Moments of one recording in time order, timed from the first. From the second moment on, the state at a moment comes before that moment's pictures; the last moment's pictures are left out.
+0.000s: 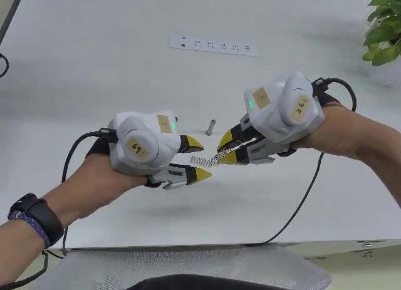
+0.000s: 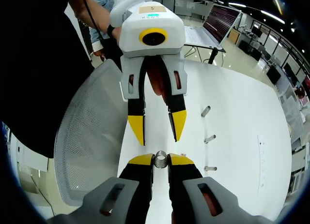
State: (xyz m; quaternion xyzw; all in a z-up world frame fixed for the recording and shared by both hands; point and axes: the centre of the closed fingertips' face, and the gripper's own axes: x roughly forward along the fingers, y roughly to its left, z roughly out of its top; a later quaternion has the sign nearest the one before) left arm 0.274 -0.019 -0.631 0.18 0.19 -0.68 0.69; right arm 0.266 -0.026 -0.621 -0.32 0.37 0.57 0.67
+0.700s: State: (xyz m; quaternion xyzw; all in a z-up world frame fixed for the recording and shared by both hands) left arm 0.303 0.029 -0.642 0.16 0.22 -0.61 0.74; right arm 0.294 -0.050 -0.642 -0.32 0.39 0.54 0.68
